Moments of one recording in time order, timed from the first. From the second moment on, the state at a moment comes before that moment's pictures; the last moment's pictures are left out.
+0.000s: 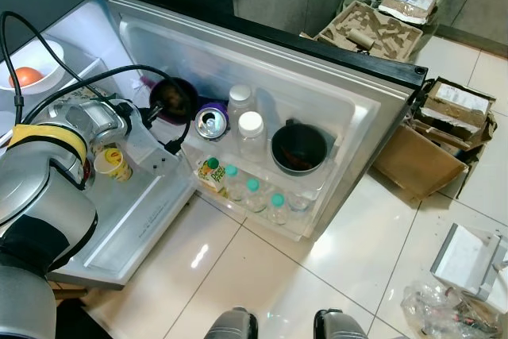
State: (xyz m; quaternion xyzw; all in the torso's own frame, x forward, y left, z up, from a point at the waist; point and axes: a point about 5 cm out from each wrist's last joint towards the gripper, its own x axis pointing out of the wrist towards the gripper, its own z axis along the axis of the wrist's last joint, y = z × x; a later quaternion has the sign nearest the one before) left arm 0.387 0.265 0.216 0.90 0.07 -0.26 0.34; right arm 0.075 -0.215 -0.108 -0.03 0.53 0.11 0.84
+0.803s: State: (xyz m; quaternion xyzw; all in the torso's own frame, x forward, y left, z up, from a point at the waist) left arm 0.391 0.255 0.218 0.90 0.05 -0.26 0.35; right arm 0.076 -0.215 -0.108 -0.03 0.53 0.12 0.84
